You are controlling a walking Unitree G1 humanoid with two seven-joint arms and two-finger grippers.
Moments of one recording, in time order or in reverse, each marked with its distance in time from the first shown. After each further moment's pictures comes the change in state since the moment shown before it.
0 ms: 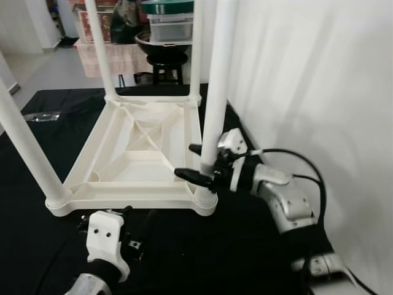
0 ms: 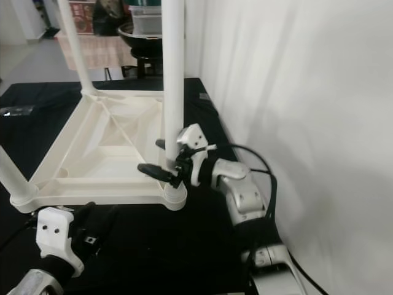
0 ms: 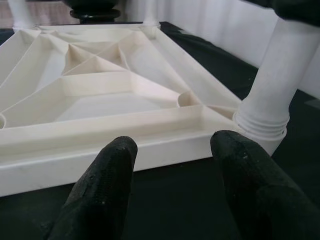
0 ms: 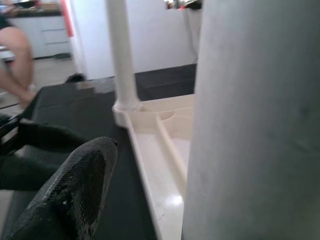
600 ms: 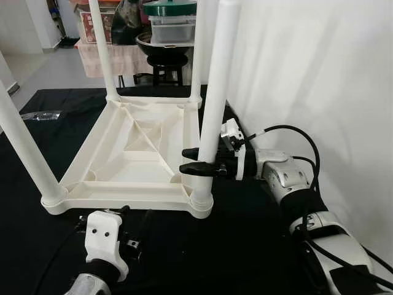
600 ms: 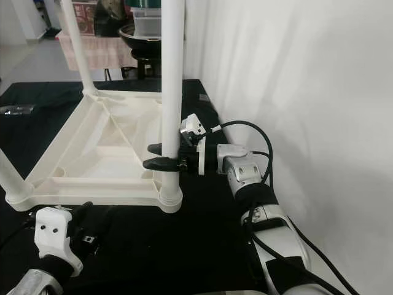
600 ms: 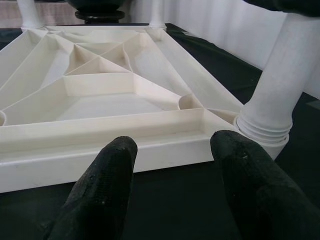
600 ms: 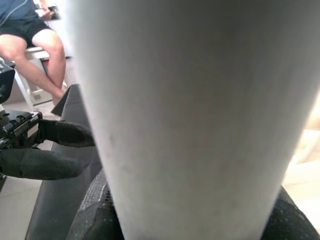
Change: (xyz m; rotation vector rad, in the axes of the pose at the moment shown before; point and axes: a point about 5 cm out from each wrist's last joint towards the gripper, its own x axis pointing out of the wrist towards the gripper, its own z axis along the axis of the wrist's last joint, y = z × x) left arm 0.000 0.000 0.000 -0.004 -0.003 0.014; right arm -0.006 -0.020 0.002 0.038 -0.009 0.085
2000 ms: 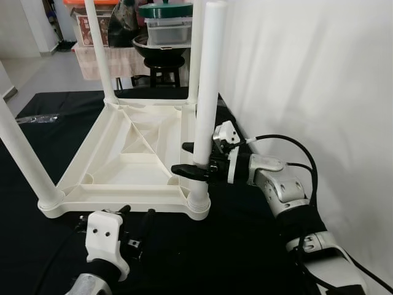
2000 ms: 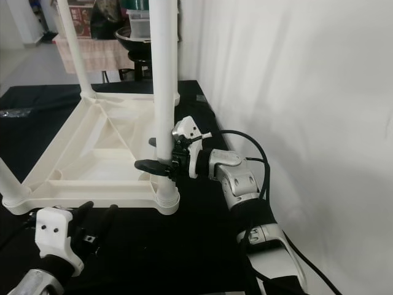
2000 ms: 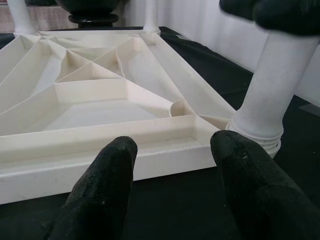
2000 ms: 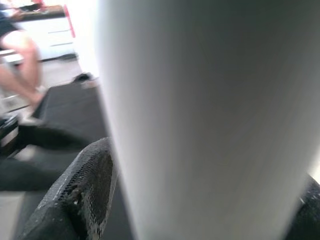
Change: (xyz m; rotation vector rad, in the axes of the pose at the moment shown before) left arm 0.000 0.000 0.001 0.005 -0.002 -0.005; right arm 0.018 0.014 -0.009 0.026 0.025 -0.062
